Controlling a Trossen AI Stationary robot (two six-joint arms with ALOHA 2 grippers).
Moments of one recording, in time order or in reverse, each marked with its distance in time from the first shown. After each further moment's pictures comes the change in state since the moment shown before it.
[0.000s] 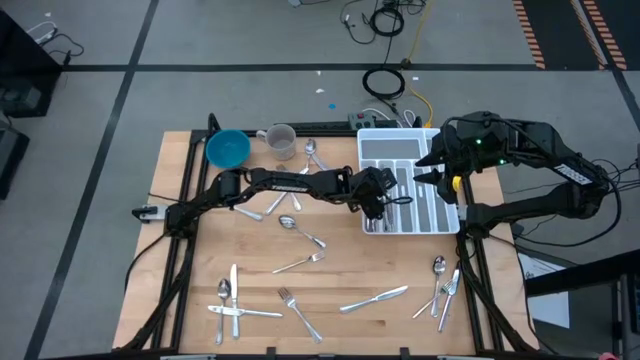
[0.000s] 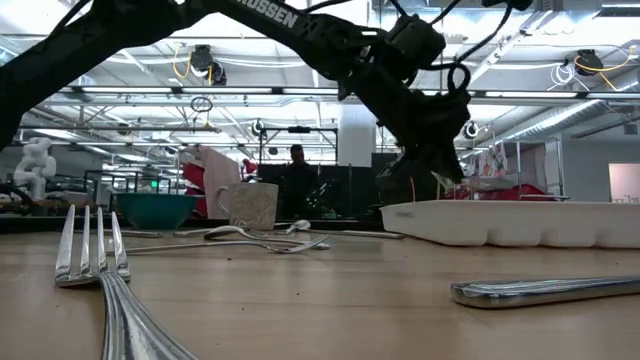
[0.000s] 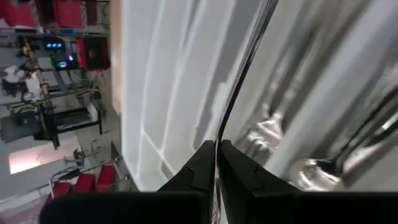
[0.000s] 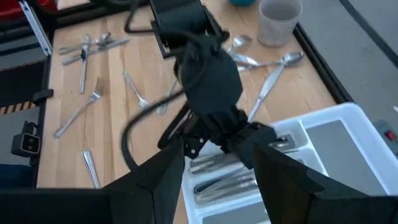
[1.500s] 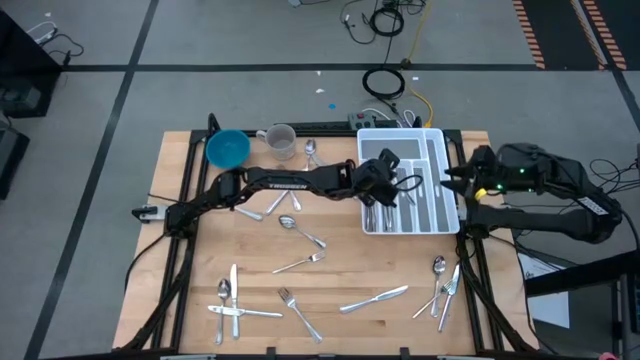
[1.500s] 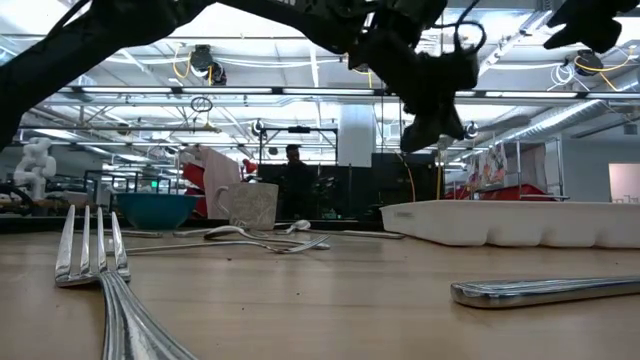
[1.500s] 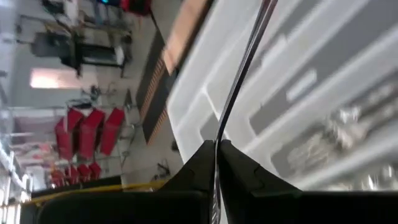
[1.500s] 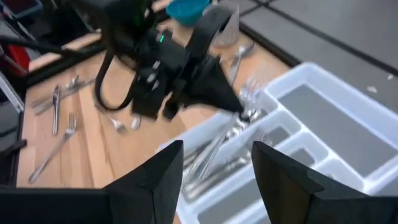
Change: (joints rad) left arm -0.003 0.000 0.149 -0.021 -0.178 -0.254; right arm -0.035 -0.536 -0.472 0.115 0.130 0.224
